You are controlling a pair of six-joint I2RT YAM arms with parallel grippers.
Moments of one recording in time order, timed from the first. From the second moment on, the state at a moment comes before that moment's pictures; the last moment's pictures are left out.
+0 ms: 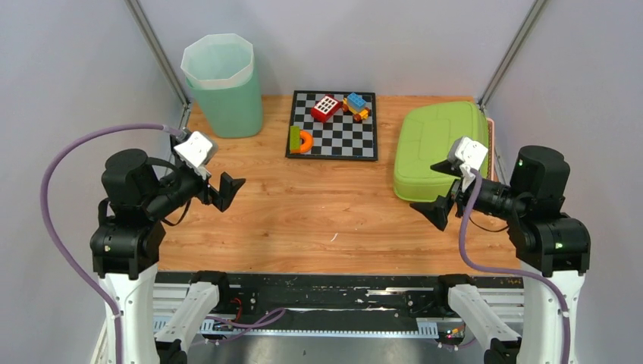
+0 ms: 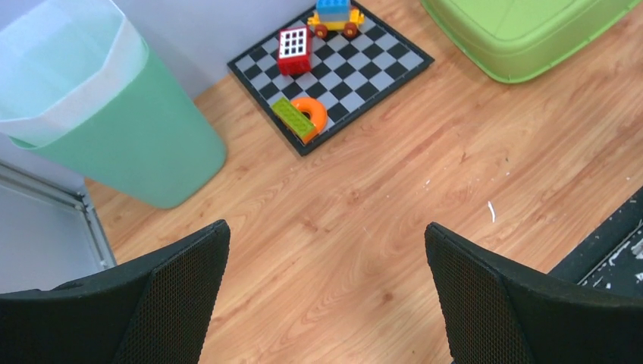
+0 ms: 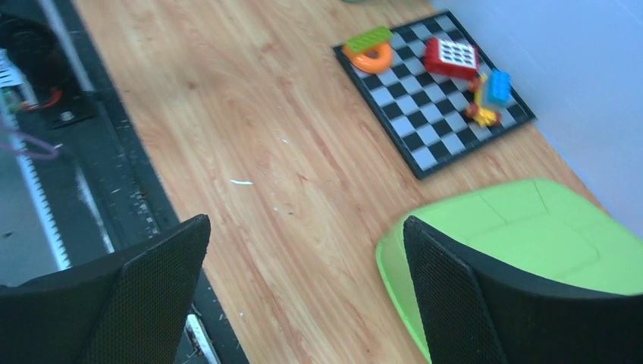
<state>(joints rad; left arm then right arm) -0.03 0.77 1.44 -0.94 0.55 0.35 0.06 0.81 1.51 -1.17 -0.89 -0.58</state>
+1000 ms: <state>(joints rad) -0.03 0.78 1.08 -0.82 0.65 0.50 0.06 0.81 1.19 -0.73 -0.24 -0.29</state>
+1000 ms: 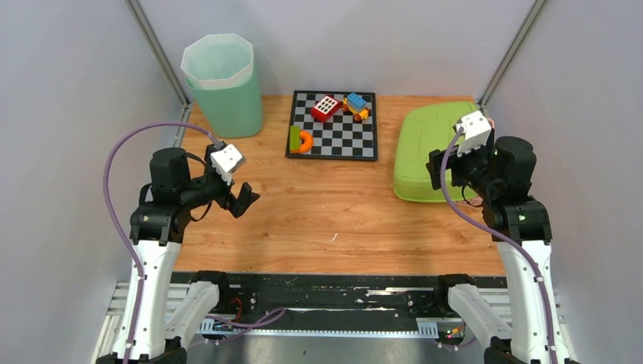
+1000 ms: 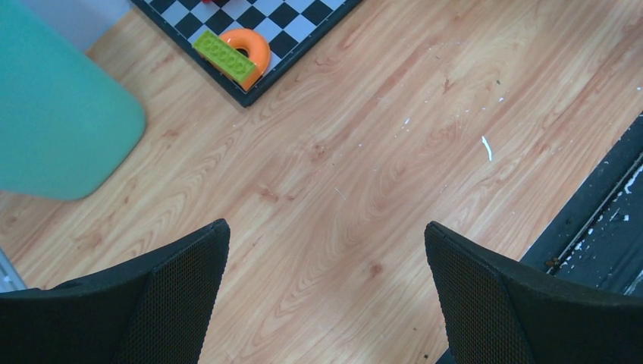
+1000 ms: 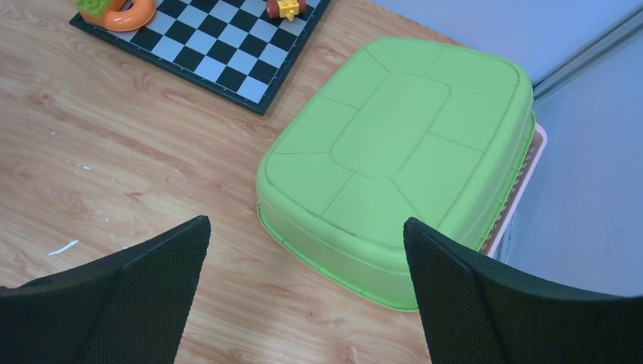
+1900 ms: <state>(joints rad) -0.03 0.79 1.06 -0.81 0.71 0.50 -0.22 1.05 1.22 -0.70 -0.23 -0.09</state>
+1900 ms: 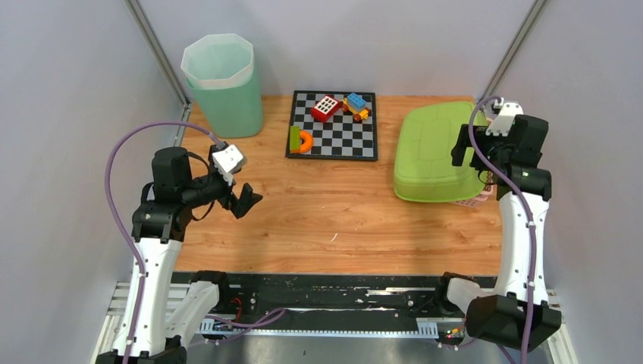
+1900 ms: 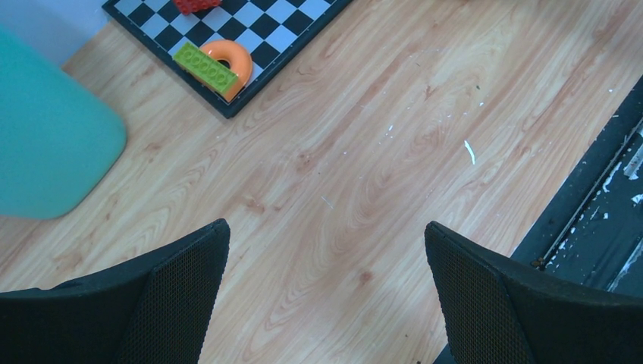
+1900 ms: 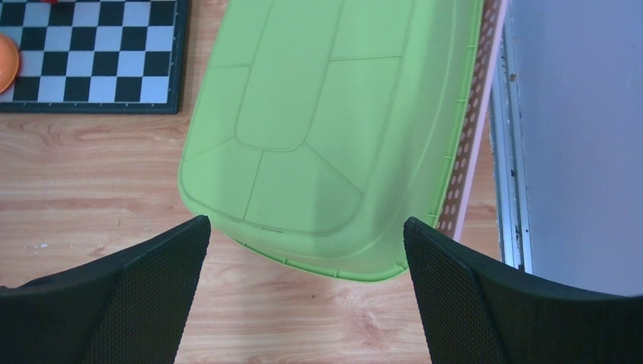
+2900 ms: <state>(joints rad) -0.03 0.82 1.03 -0.78 0.70 0.48 -0.70 1.39 1.27 -0.63 -0.62 -0.01</state>
